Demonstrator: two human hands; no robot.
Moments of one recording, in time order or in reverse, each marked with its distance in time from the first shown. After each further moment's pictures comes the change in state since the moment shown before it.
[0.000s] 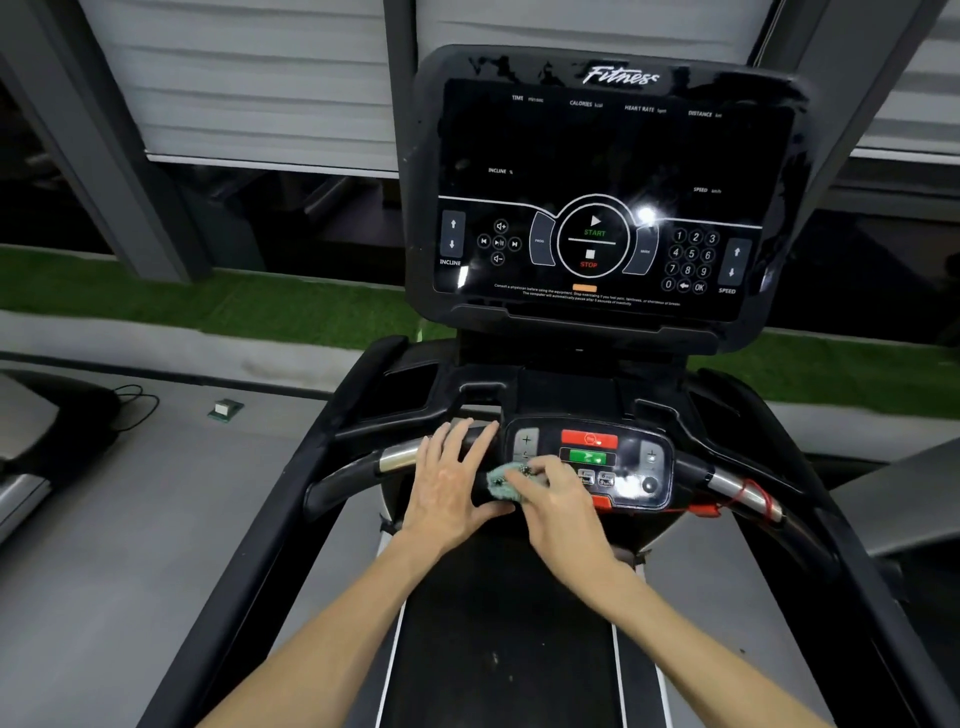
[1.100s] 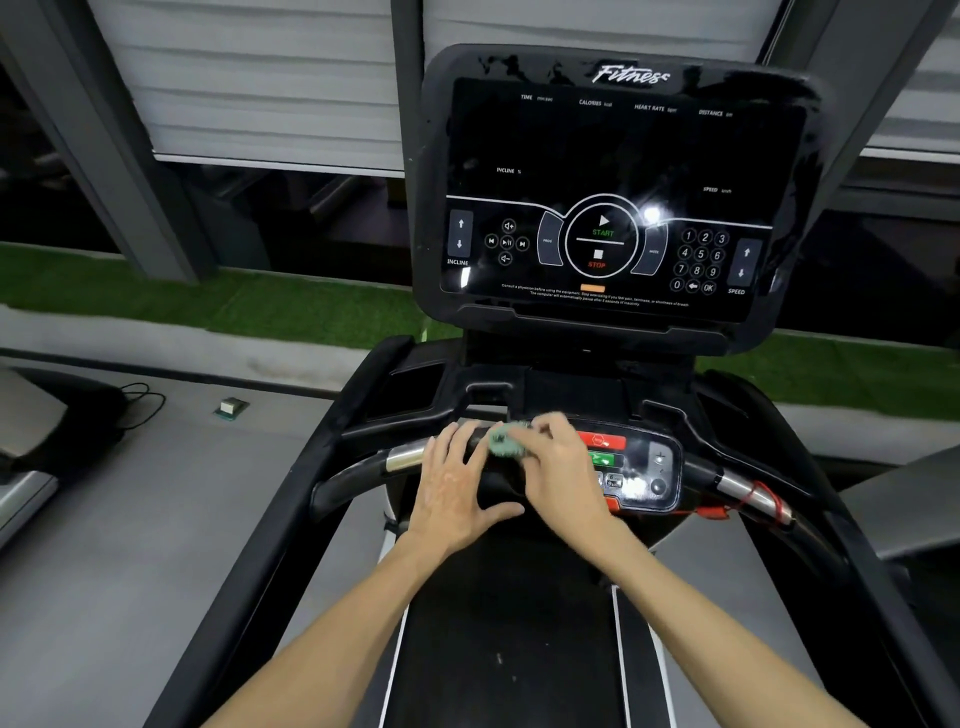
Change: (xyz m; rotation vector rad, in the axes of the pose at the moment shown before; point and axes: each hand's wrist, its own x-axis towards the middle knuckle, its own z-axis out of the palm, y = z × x) left_hand -0.002 -0.006 0.008 -0.010 0.055 0.026; right_hand 0.044 -0.006 -0.006 0.119 0.052 0.086
